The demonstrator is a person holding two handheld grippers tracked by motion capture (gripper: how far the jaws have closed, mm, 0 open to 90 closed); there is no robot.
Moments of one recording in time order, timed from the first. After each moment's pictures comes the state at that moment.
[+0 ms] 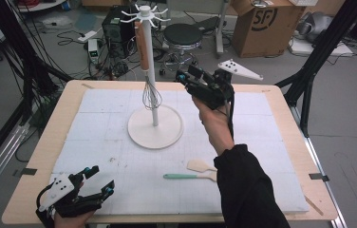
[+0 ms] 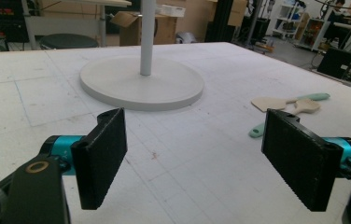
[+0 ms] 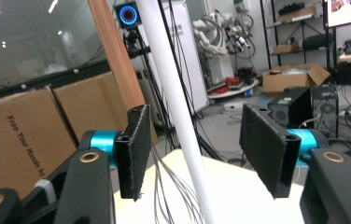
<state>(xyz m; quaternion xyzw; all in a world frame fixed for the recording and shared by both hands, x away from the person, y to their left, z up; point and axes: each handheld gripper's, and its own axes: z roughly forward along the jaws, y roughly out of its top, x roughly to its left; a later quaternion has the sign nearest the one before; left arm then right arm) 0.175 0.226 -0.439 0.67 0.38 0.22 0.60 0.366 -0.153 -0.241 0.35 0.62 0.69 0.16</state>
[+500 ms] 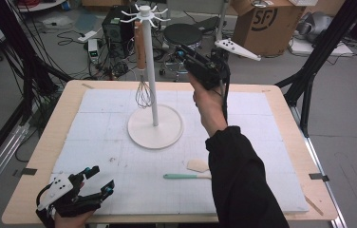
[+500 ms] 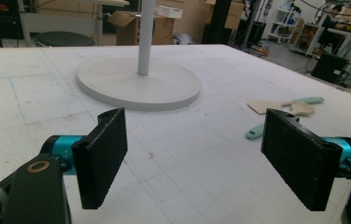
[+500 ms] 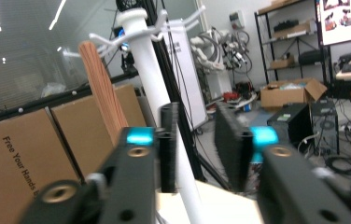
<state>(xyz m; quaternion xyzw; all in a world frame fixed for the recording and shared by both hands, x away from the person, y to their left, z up) 0.177 0.228 -0.443 0.67 0.38 0.21 0.61 0.388 -0.138 -0.208 0.35 0.60 0.70 0.17</state>
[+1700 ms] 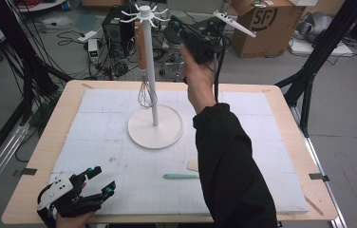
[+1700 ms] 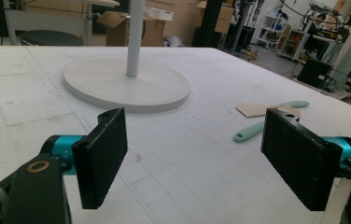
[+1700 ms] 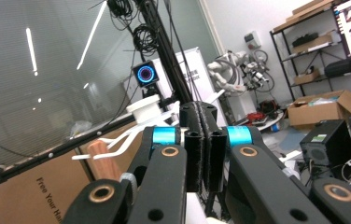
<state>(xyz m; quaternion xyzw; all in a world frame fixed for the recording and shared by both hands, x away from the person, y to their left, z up) 0.176 0.227 -0.441 0.66 0.38 0.19 0.62 0.422 -0.118 -0.172 0.35 0.54 0.76 0.12</state>
